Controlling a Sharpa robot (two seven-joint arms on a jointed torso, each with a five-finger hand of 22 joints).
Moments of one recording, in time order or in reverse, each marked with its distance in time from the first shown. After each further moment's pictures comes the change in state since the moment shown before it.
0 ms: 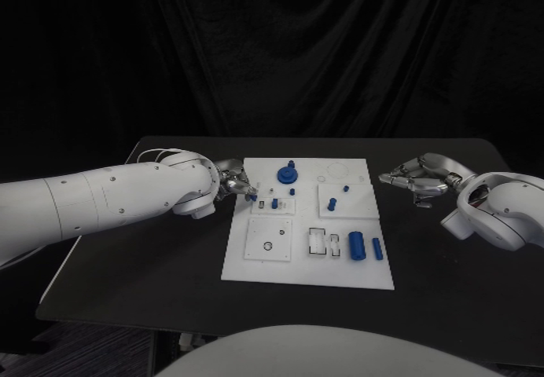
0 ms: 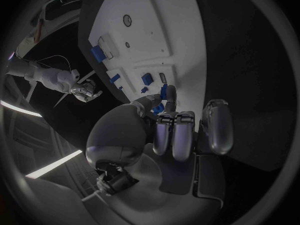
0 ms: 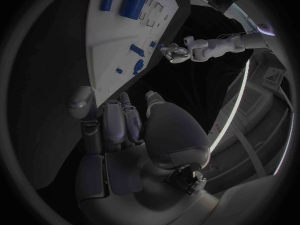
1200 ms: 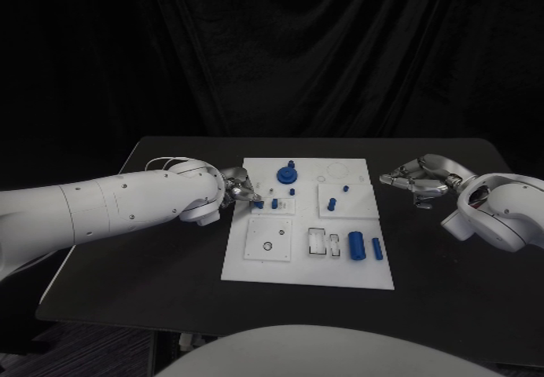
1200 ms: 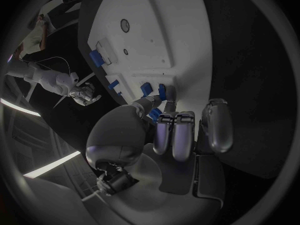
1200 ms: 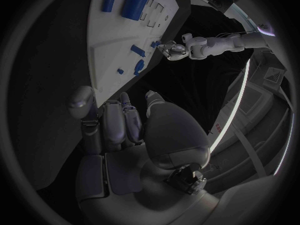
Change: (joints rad) left arm -0.038 0.032 0.002 -0.028 0.001 -0.004 0.007; left_hand -0.019 -0.001 0.022 -0.005 -0.008 -0.006 0.002 0.000 -0.002 0.000 0.000 0.000 0.000 0.000 0.000 0.000 0.000 0.016 -0.007 0.000 -0.012 0.001; right arm -0.003 0.002 0.000 -0.003 -0.001 0.000 0.001; right_hand 0.000 0.000 -0.003 -0.003 0.000 0.002 0.002 0.000 0.000 -0.003 0.003 0.000 0.000 0.000 0.000 0.000 -0.001 0.000 0.000 0.000 -0.005 0.000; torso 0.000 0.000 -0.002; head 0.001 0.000
